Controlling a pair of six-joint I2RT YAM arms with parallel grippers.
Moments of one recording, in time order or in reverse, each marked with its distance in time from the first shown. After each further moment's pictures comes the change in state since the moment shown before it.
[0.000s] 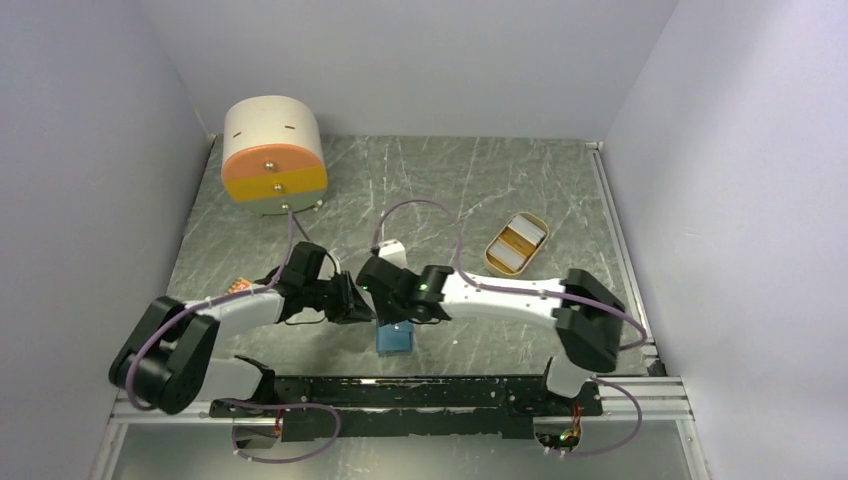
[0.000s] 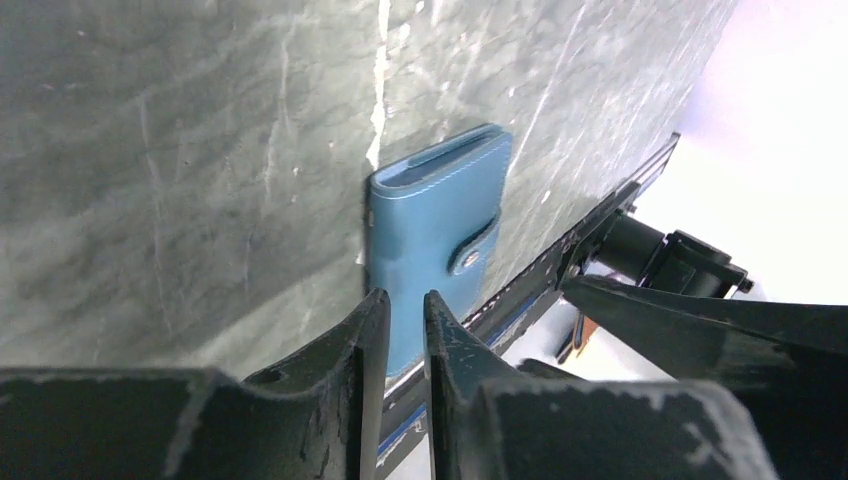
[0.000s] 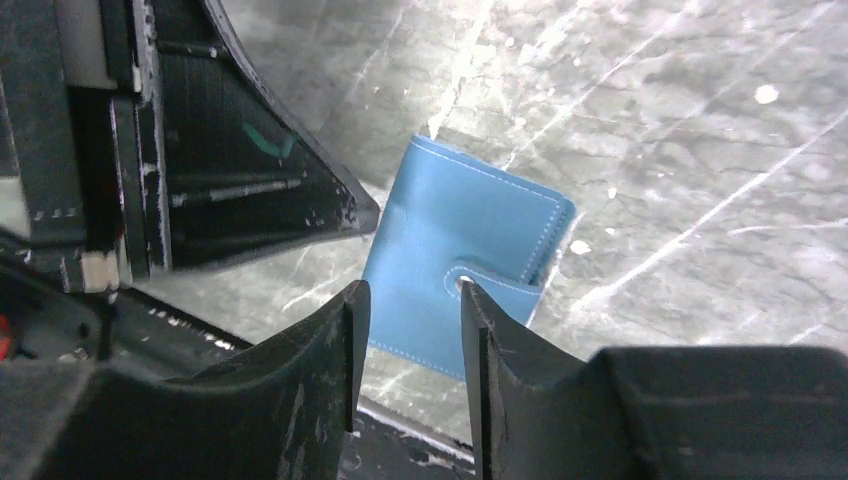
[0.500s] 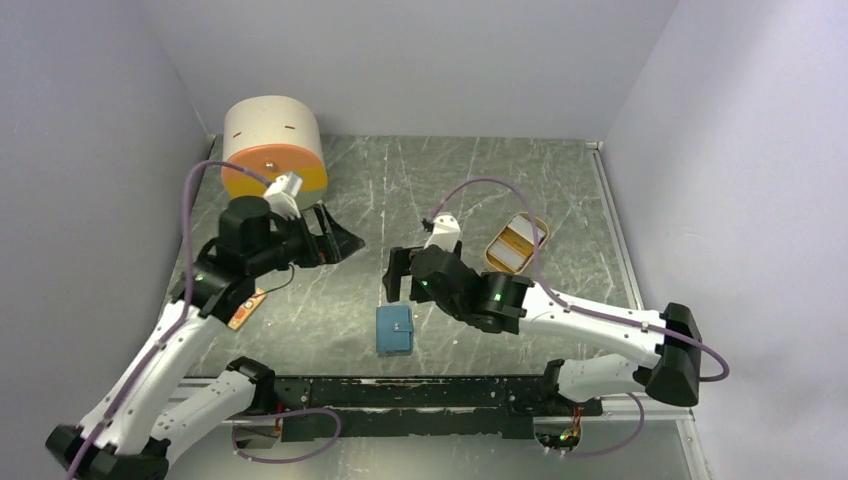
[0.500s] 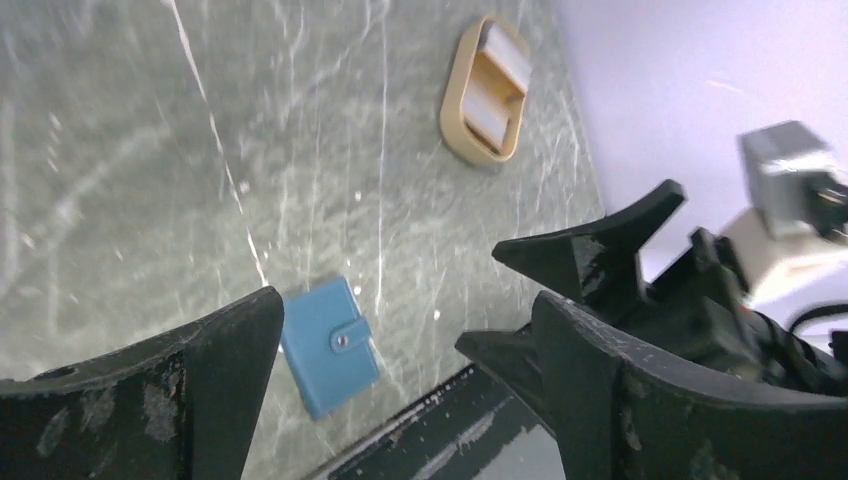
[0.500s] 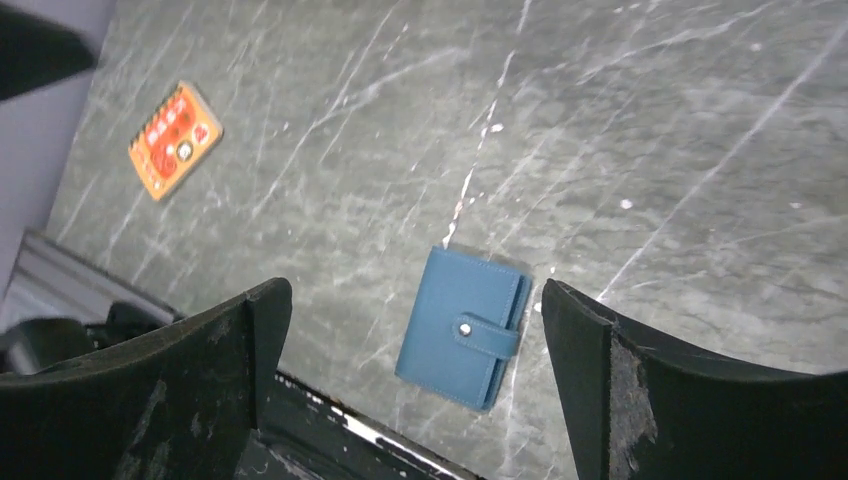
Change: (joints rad) left arm 0.000 -0.486 0.485 -0.510 -0.312 0.182; right arm -0.012 -0.479 -0.211 0.198 0.196 -0.003
